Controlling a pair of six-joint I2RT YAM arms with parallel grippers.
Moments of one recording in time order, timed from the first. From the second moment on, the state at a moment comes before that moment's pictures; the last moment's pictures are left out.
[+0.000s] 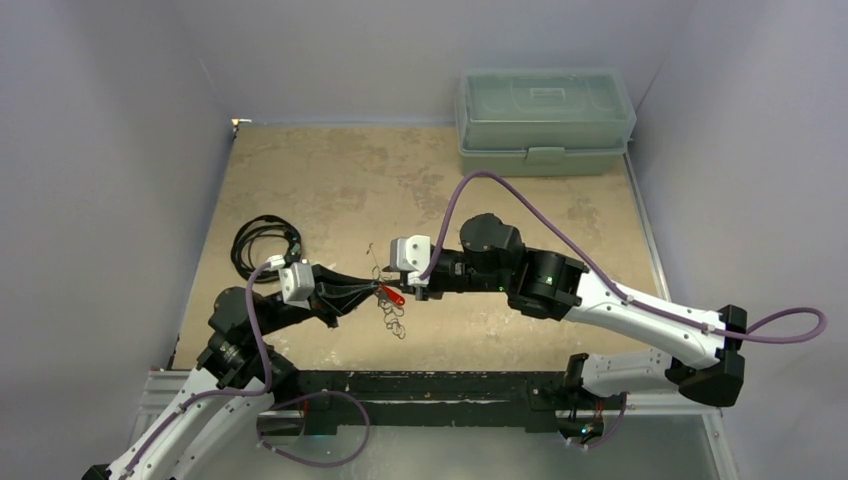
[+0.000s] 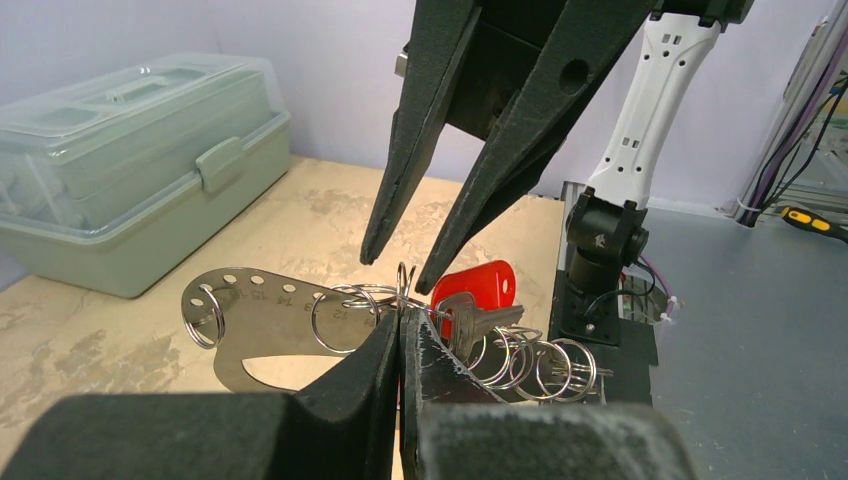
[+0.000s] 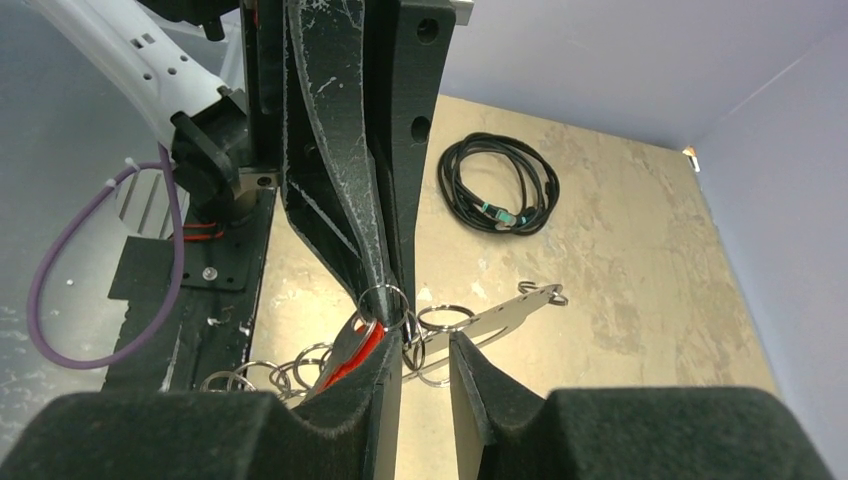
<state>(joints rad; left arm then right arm) -0.60 0.33 0.45 0.14 0.62 -0.17 1.18 1.19 1.24 -0.31 -0.23 -0.41</state>
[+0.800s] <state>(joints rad) -0.60 0.33 0.45 0.14 0.61 -0.17 1.18 1.22 1.26 -0.32 -0.23 -0.40</state>
